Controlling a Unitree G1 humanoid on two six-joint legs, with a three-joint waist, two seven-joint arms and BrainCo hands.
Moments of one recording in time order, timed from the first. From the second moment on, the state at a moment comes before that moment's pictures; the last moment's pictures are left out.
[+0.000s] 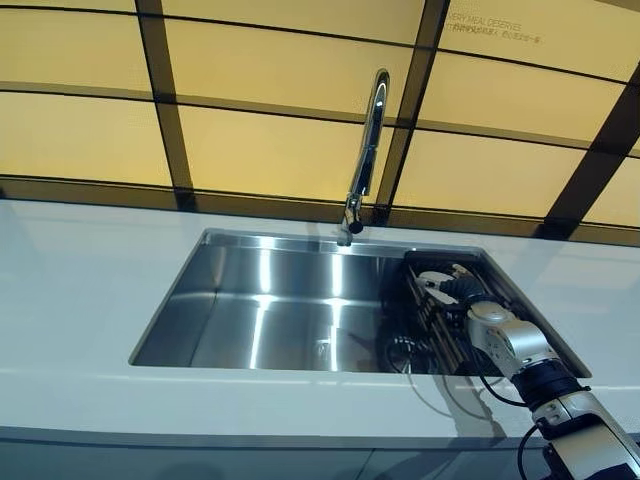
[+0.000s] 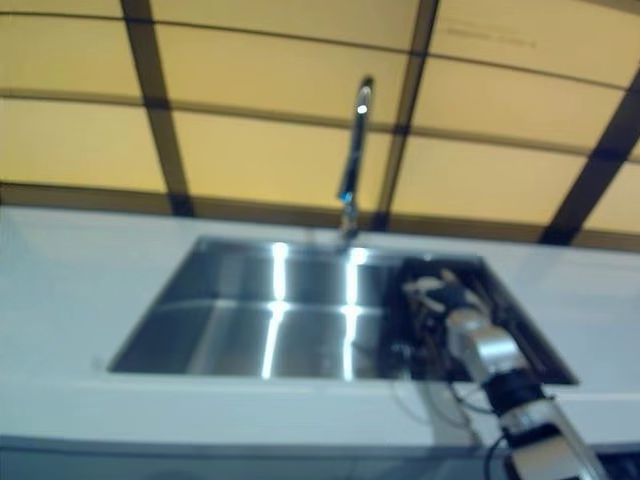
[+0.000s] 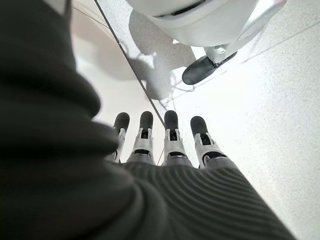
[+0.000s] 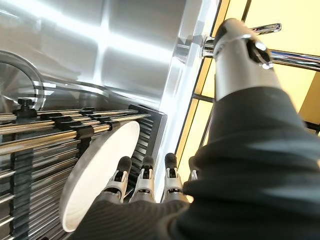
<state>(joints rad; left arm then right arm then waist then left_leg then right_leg) -0.05 0.35 -0.35 1.15 0.07 0.03 -0.07 -0.75 -0.60 0.25 0.50 0.56 0.42 -0.31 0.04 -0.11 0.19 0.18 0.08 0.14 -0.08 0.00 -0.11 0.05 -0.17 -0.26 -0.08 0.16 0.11</state>
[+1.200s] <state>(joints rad) -0.02 0.39 -0.31 1.12 0.07 0.00 -0.07 -0.61 -0.90 0.12 0.22 0.13 0.24 -0.21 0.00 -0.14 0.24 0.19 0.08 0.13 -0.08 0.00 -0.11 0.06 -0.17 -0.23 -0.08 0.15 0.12</state>
